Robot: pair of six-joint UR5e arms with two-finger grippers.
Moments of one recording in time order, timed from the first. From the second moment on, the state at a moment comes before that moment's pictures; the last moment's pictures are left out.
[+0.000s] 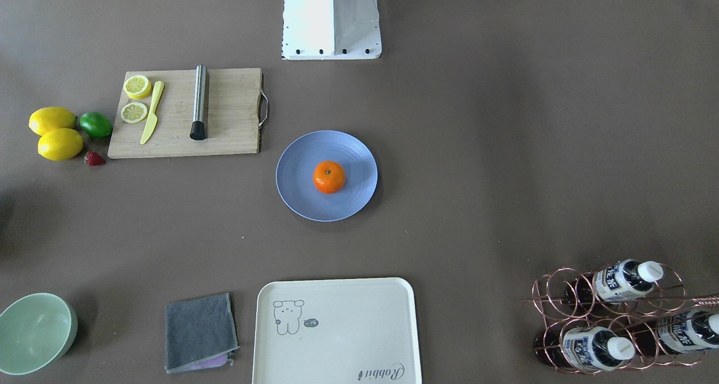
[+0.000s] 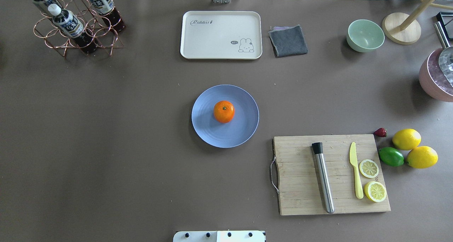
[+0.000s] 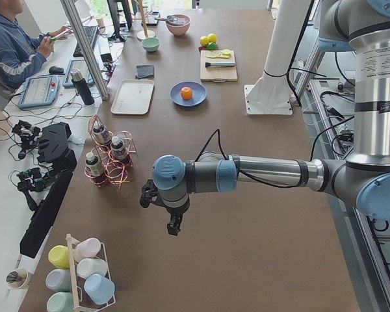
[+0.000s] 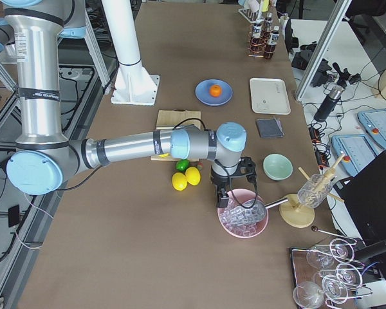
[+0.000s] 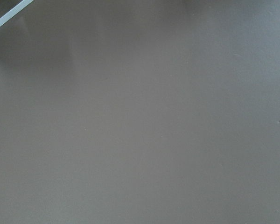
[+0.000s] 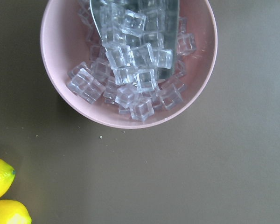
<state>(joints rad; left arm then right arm) -1.62 -1.49 -1.72 -1.43 -2.39 0.30 1.56 -1.70 1.77 -1.67 2.25 -0.14</state>
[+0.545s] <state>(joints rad) -1.62 -1.46 -1.72 -1.43 -2.39 0.29 1.58 -1.73 1.76 -1.64 2.25 -0.14</state>
